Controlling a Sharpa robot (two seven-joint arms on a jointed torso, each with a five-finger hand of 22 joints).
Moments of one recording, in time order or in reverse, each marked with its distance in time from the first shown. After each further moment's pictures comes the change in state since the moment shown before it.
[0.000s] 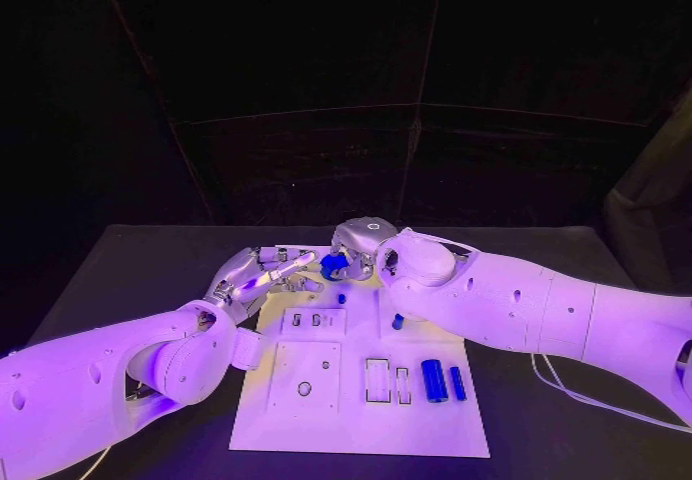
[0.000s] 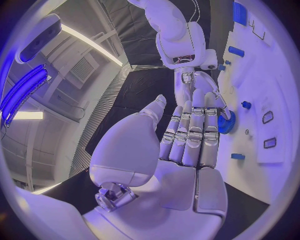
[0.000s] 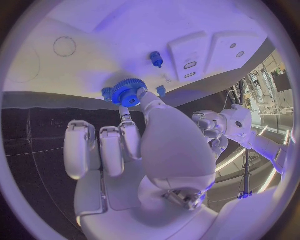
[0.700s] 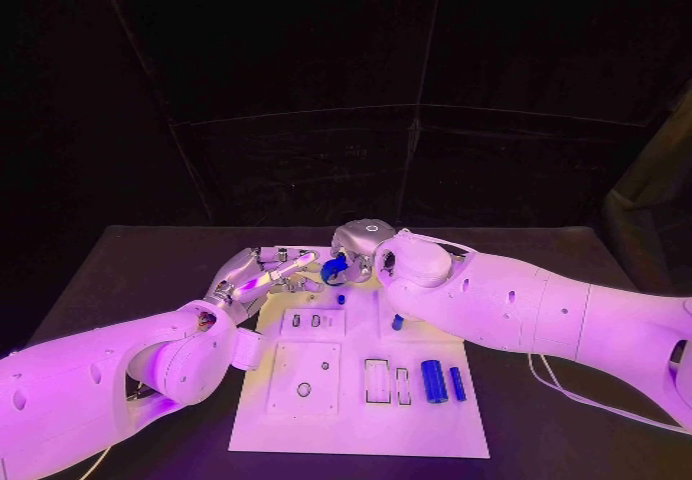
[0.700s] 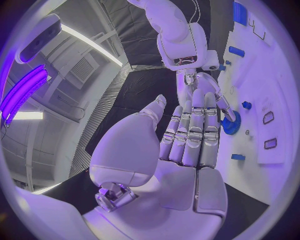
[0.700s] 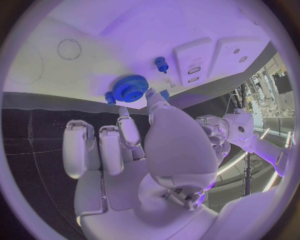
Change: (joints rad) left arm 0.001 0.002 0.000 -0.002 0.000 0.001 0.000; left_hand 0.000 0.000 0.000 0.000 0.000 0.000 0.000 0.000 0.000 0.000 0.000 0.000 0.000 0.000 0.000 0.000 0.000 0.000 0.000 0.000 0.000 0.000; right arm -0.003 0.016 -0.001 -0.026 -0.018 0.027 -0.010; right_hand -0.080 -0.038 -0.114 0.085 -0.105 -0.101 0.022 -0.043 0.002 -0.055 0.030 -0.100 -0.037 -0.002 0.024 -0.009 0.001 0.000 -0.011 0.025 0.000 0.000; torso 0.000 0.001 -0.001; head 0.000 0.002
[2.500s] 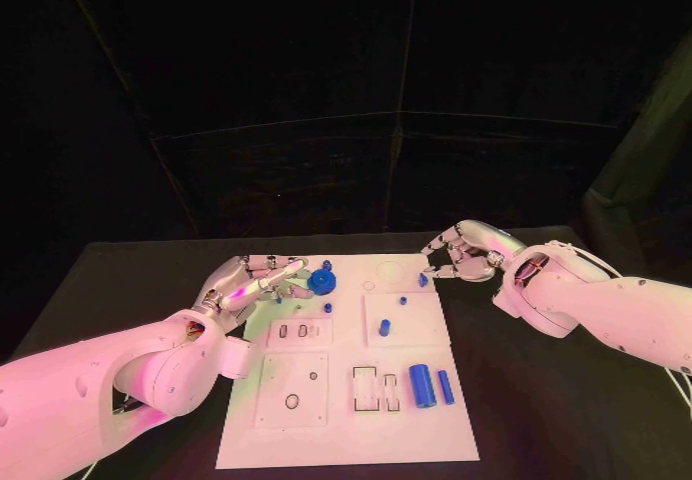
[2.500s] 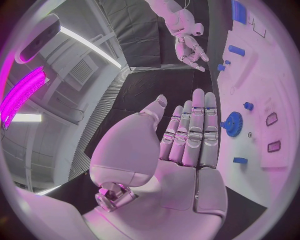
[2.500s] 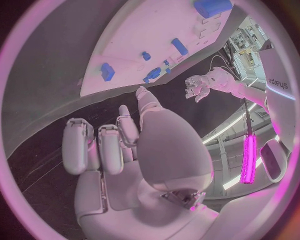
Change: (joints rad) left arm 0.001 -0.002 0.000 -0.015 0.000 0.002 0.000; left_hand 0.004 0.004 0.004 -0.010 0.000 -0.004 0.004 0.000 0.000 0.000 0.000 -0.004 -0.001 0.000 0.000 -0.004 0.004 0.000 0.000 0.000 -0.004 -0.002; right arm -0.018 -0.550 -0.003 0.229 0.523 -0.170 0.399; right_hand 0.114 0.047 -0.092 -0.065 0.151 0.023 -0.009 0.005 0.002 -0.016 -0.012 -0.027 -0.011 0.000 0.000 -0.035 -0.001 0.000 -0.034 -0.002 -0.031 0.000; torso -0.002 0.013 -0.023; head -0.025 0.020
